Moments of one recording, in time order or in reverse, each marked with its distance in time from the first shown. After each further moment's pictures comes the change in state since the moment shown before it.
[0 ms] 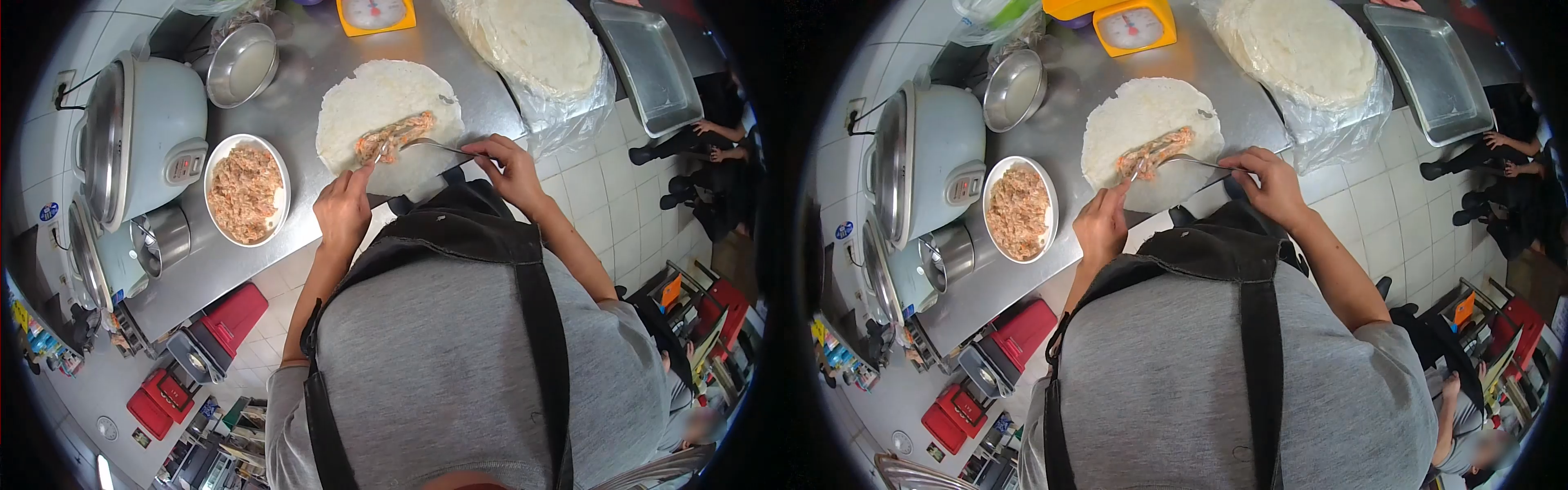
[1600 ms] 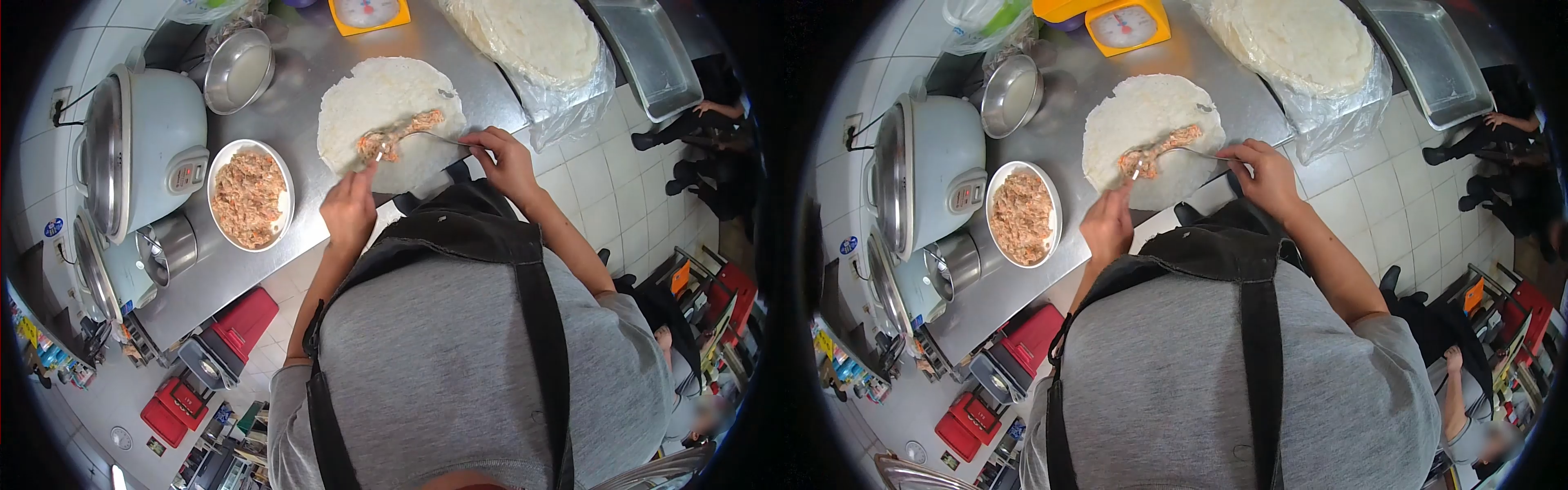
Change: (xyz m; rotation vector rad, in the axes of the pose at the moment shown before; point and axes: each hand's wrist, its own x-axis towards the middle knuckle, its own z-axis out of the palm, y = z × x) left_hand -0.008 -0.014 0.020 -0.004 0.065 0.079; right_hand 0.002 -0.001 0.020 -0.139 0.062 0.106
